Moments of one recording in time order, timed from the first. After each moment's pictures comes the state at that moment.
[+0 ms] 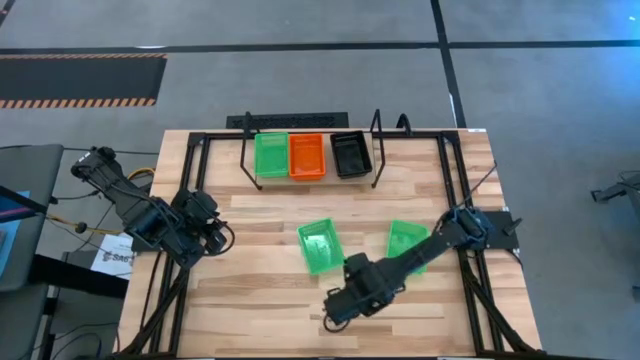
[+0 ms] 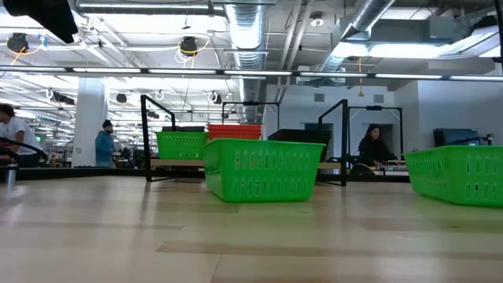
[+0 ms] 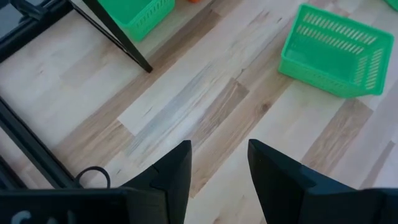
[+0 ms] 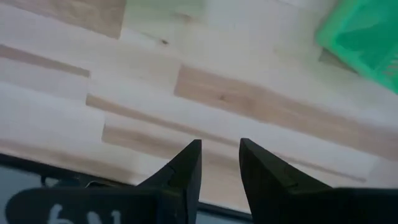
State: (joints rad) left arm -0.68 1.03 1.10 -1.49 -0.61 -1.40; right arm 0.53 2.17 2.18 -1.57 0.03 1.80
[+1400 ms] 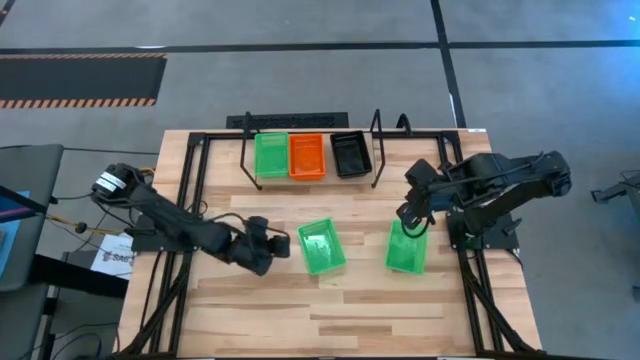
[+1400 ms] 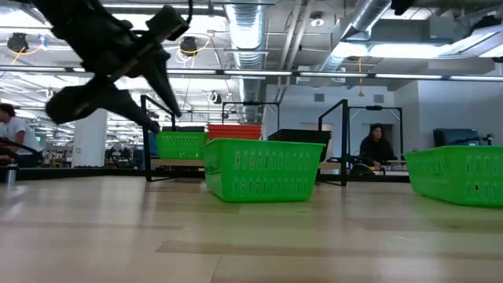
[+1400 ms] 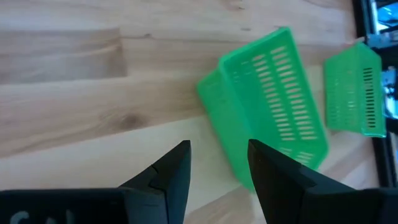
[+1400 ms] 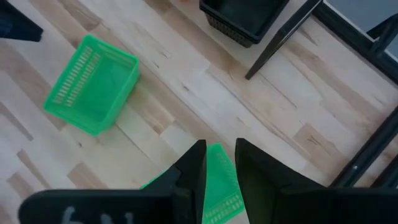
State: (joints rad) left arm -0.43 1.44 0.78 -0.34 -0.55 -1.78; right arm 0.26 1.31 1.61 -1.57 0.43 0.98
